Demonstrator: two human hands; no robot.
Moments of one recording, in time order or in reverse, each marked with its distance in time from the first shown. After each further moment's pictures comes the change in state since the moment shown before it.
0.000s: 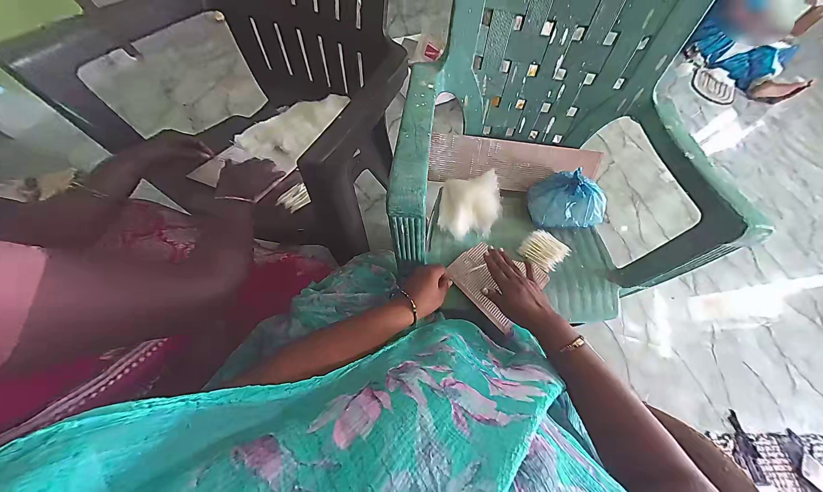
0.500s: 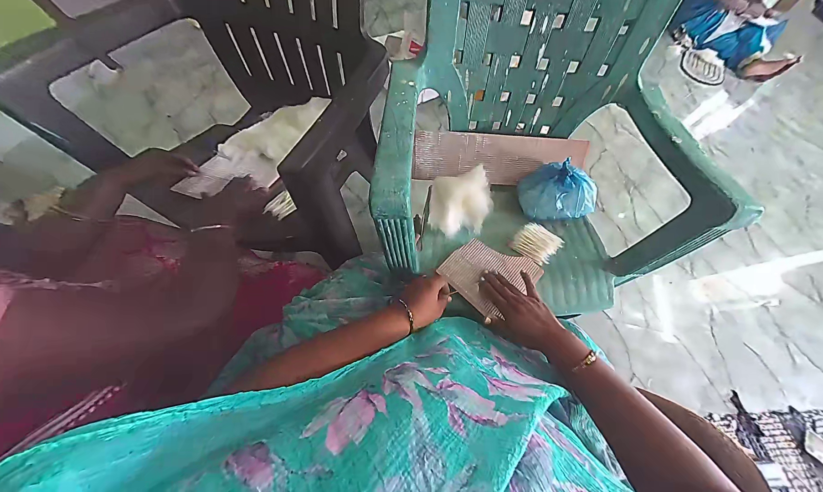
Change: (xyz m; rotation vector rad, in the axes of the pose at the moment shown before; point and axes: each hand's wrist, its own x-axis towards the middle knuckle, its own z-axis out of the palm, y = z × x) left_hand -0.006 0.010 0.005 0.063 -0.184 0.018; right_hand -0.039 0.000 0.001 -0.052 -0.253 -0.030
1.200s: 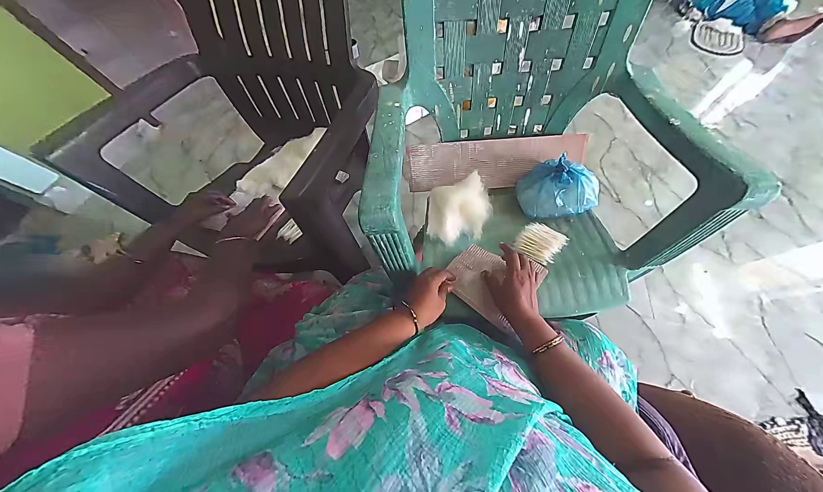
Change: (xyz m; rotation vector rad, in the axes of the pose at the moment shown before) left_hand 0.008 0.008 -0.005 -0.021 0.243 0.046; right_hand 0.050 -0.012 0.002 0.467 0.693 0.449
